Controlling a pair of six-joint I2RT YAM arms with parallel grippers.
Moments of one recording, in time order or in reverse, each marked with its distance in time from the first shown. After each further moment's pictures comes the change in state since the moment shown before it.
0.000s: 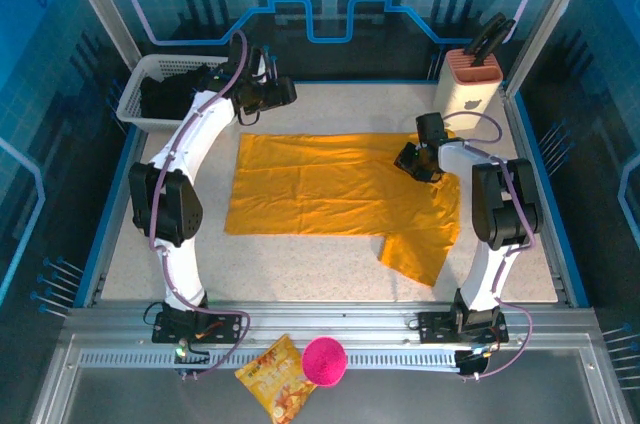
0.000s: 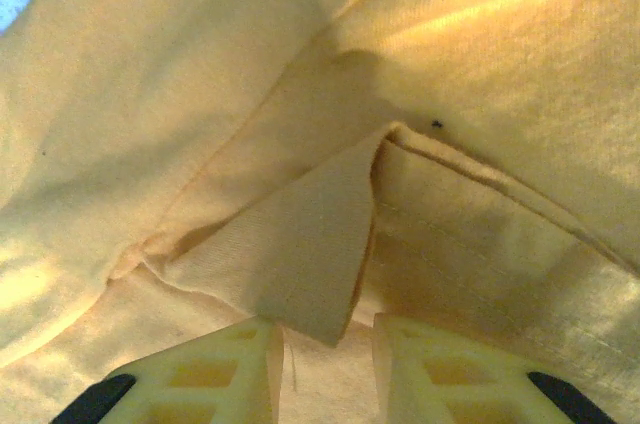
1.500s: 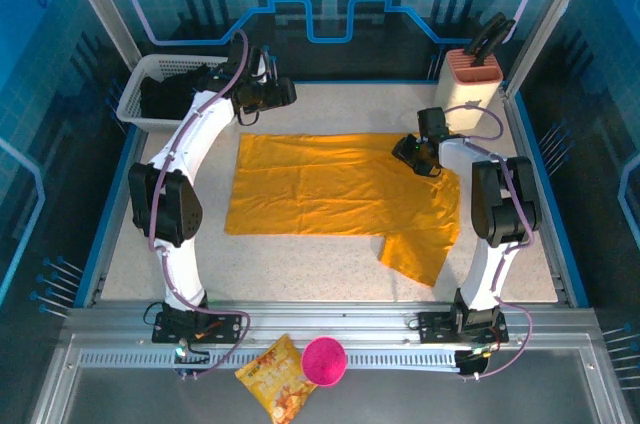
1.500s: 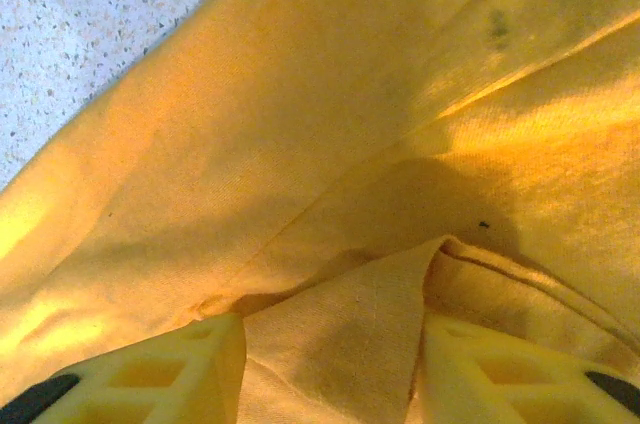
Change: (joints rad) left arm 0.000 -0.002 -0.001 0.000 0.000 0.038; right arm -0.009 0.025 0.038 0.057 0.002 0.006
